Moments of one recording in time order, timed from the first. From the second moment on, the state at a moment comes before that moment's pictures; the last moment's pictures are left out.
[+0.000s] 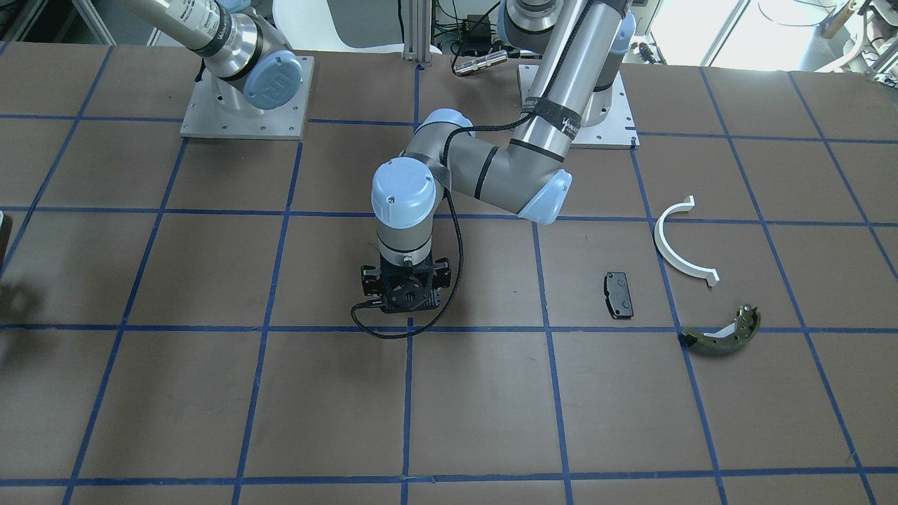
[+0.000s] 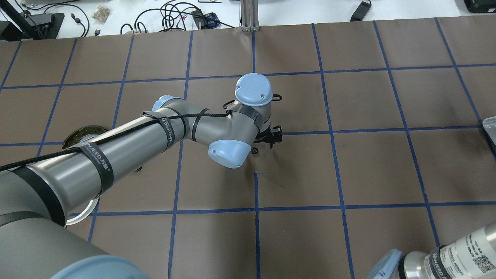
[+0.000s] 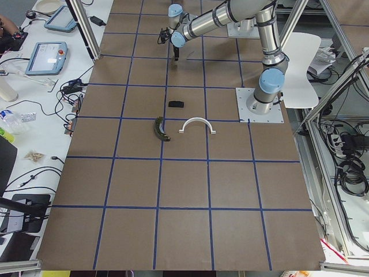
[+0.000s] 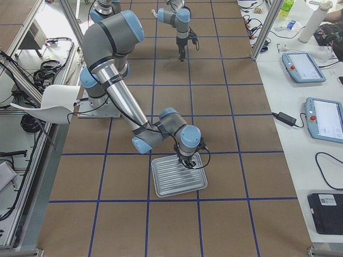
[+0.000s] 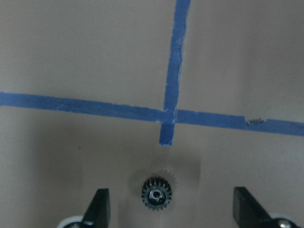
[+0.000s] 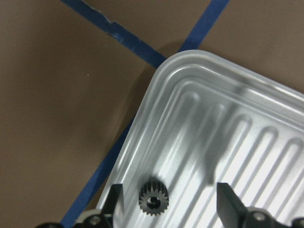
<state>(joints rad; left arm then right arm) -2.01 -2.10 -1.74 -0.87 1.57 -0.56 0.67 -1.03 1.67 -2.17 -1.57 -1.51</state>
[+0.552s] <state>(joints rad) -2.01 -2.10 -1.74 -0.87 1.58 -0.56 0.67 -1.03 1.68 -2.16 -1.58 -1.50</state>
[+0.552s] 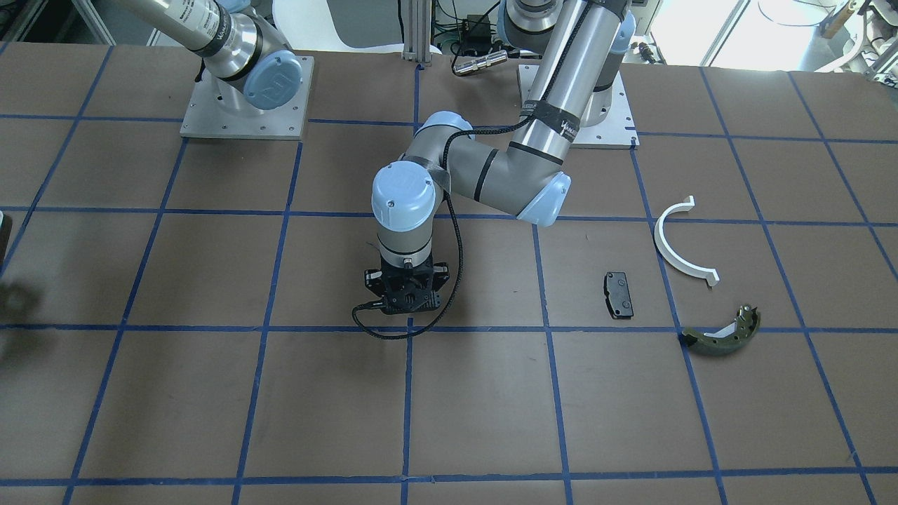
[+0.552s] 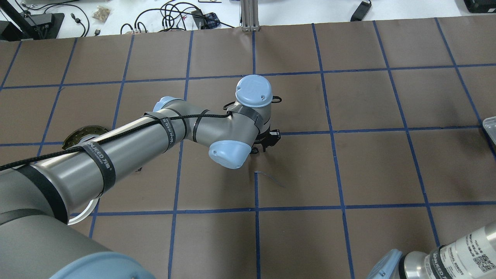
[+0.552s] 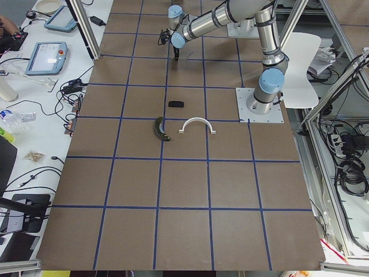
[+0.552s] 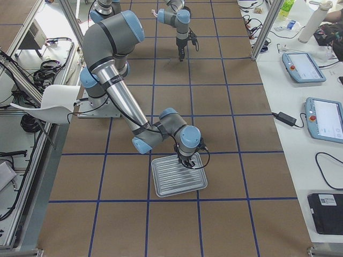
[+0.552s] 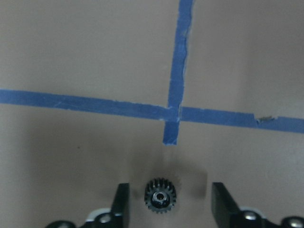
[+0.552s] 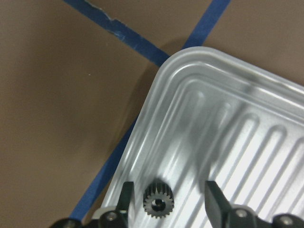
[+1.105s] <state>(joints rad) -2.01 -2.08 -1.74 -0.89 1.58 -0.55 0.67 -1.02 1.68 -2.16 -1.62 -1.47</state>
